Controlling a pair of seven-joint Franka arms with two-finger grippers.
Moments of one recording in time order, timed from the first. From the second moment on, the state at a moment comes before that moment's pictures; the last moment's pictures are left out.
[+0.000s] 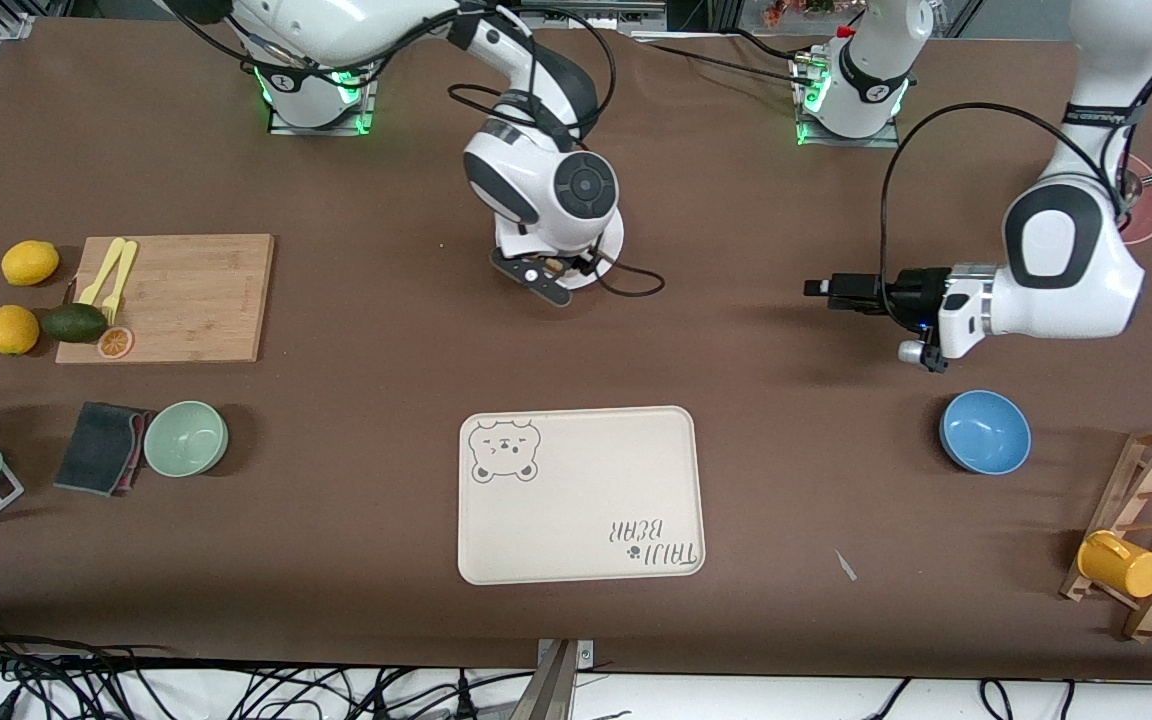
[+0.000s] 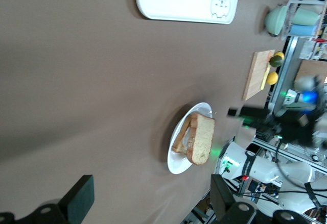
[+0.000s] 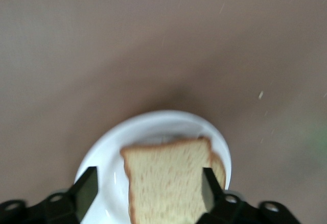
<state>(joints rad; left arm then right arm) 0.21 0.26 -0.21 -2.13 -0.89 1.84 0.49 0.42 0.65 0.49 -1.49 -0.24 1.79 1.54</state>
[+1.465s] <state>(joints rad) 0.15 0.18 -0.90 -2.52 -1.83 2.69 0.79 0.30 0.32 -0.05 -1.53 -0.04 1.74 0.53</state>
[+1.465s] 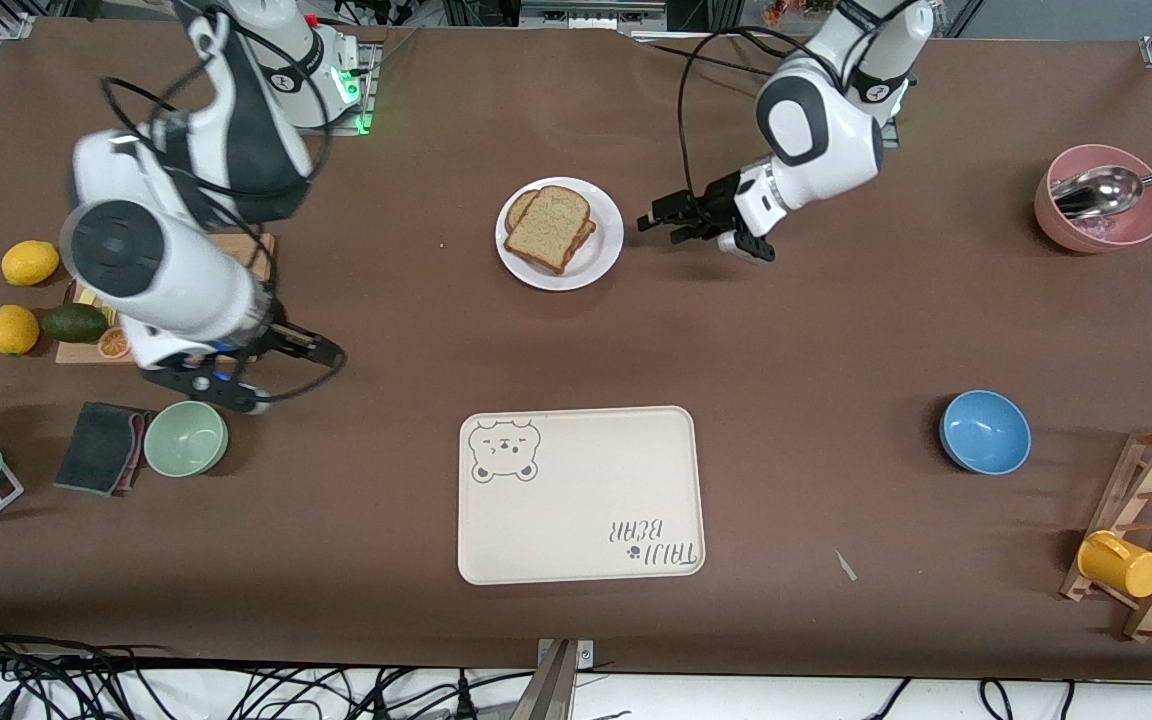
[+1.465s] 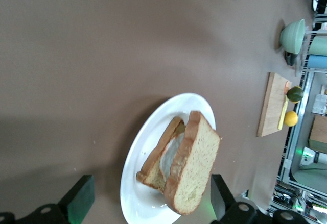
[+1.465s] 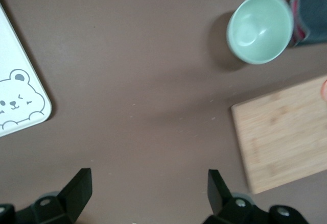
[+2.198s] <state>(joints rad) 0.06 0.44 -0.87 -2.38 -2.19 2.82 1.28 0.16 0.20 -0.09 -1.53 0.03 1.67 0.14</state>
